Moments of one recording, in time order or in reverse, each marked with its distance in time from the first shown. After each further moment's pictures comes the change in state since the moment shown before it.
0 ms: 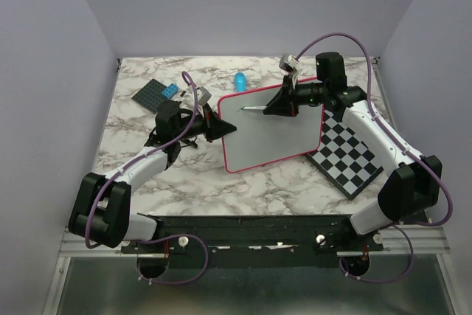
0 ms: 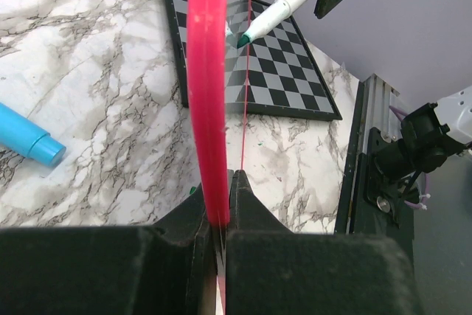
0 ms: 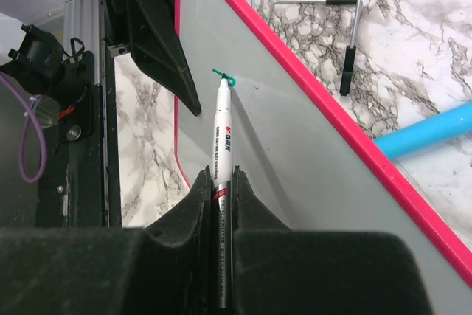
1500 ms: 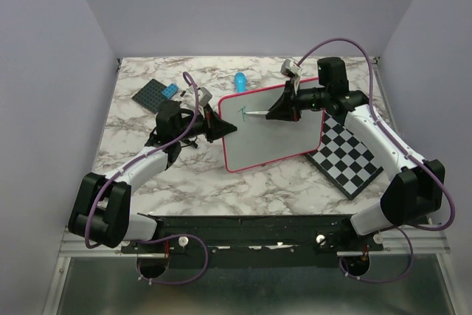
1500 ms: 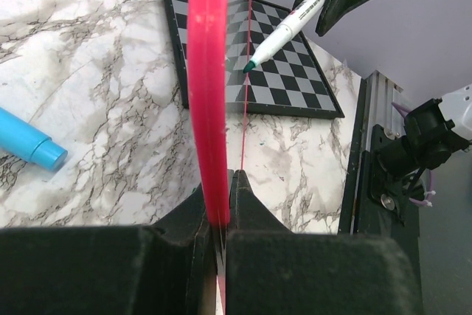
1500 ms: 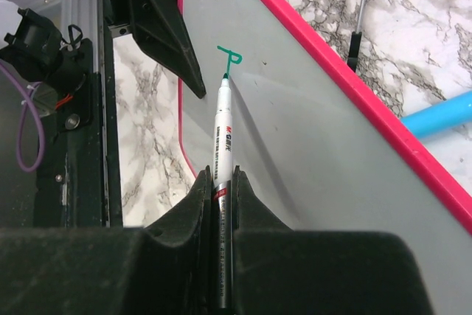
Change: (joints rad) left arm -0.005 0.000 0.002 -0.002 0.001 0.022; right arm -0.005 -0.038 -0.056 -0.016 0.000 -0.037
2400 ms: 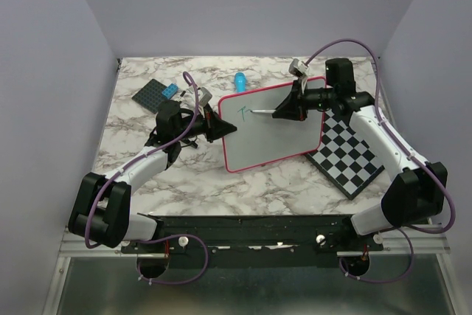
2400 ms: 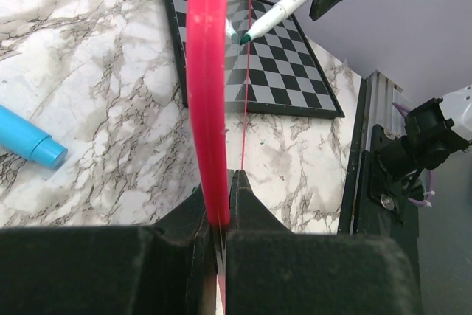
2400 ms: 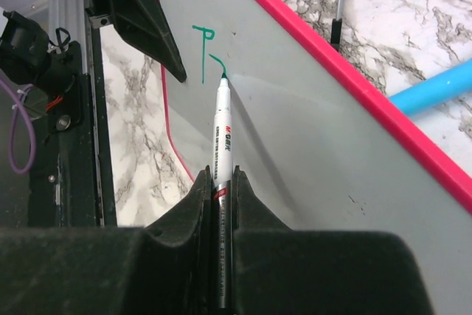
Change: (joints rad) left arm 0.000 0.000 0.002 -0.008 -0.001 0.000; right arm -0.063 -0.014 -0.022 -0.002 -0.009 -0.003
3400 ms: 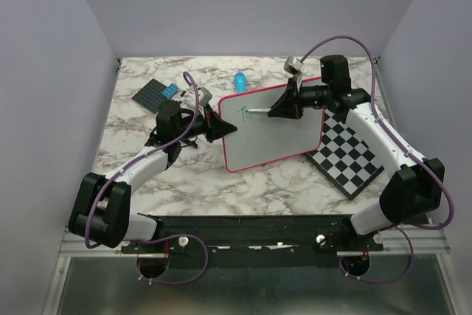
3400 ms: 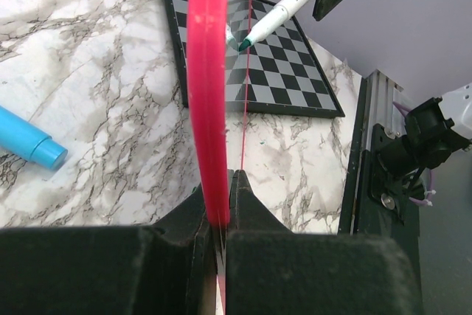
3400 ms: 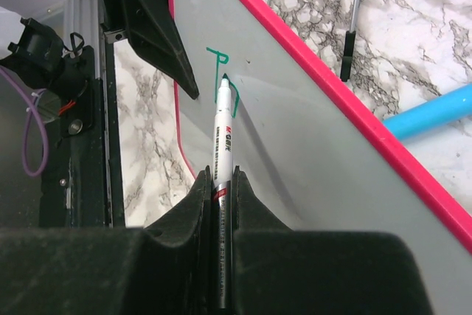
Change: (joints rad) left arm 0.000 0.000 0.000 0.000 0.001 0.003; right arm 0.035 0.029 0.040 -0.004 -0.010 0.021
